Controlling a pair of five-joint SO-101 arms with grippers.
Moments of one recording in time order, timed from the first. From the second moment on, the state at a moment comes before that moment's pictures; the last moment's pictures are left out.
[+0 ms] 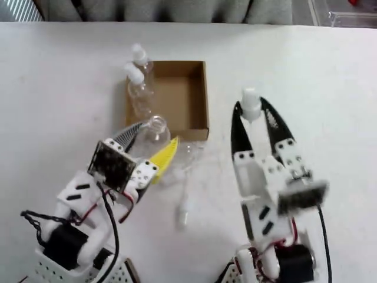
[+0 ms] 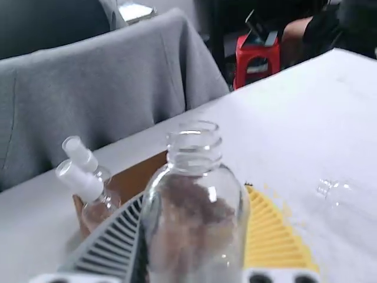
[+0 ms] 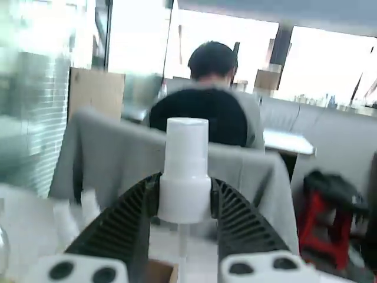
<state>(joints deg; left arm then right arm) 23.6 -85.8 64.4 43.5 -6.1 -14.0 -96.7 62.2 26.7 9.3</state>
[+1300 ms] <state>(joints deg) 26.9 -95.5 94.3 19.1 -1.4 -38.8 -67.7 47.1 4.0 0.4</state>
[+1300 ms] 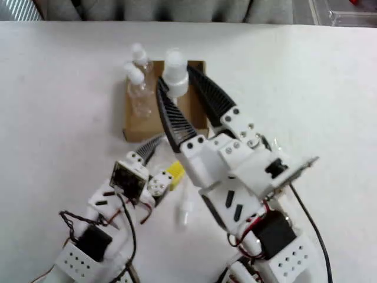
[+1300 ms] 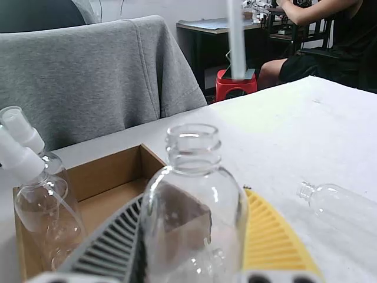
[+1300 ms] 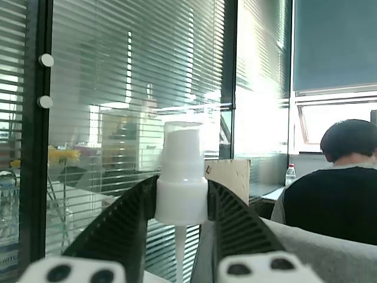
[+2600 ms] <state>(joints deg) 26.9 -95.5 94.4 19.1 -1.4 -36.9 -60.8 52.7 -5.5 0.4</state>
